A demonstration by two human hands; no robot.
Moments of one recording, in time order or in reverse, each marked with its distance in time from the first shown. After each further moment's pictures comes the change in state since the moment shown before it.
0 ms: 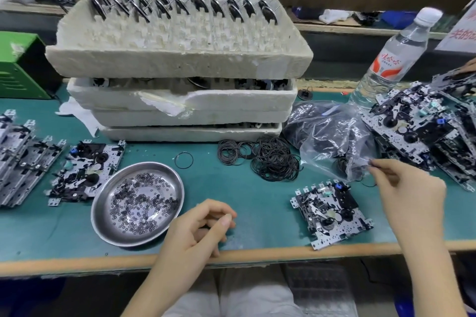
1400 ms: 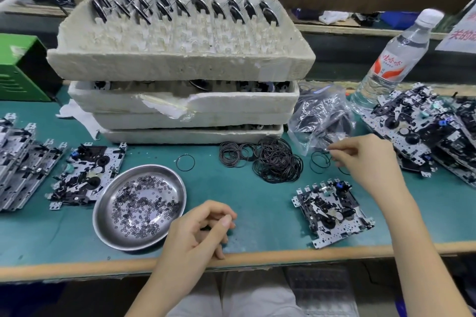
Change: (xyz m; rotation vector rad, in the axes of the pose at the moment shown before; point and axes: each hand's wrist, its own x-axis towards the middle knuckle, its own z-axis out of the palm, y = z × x) left_hand 0.005 -0.008 -0.002 -0.002 0.023 0.054; right_hand 0.045 -0.044 0.021 0.052 -0.372 0.005
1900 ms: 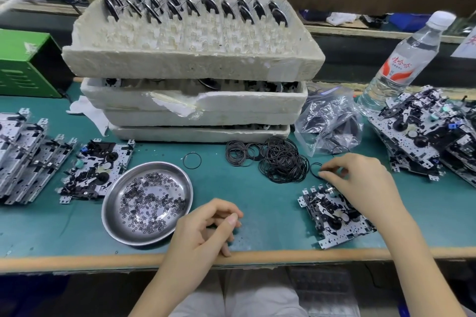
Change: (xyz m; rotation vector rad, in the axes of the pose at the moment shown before) left_hand -0.001 -0.001 -0.002 0.007 -0.002 0.004; right_hand -0.028 -0.008 0.013 -0.230 -0.106 -0.131
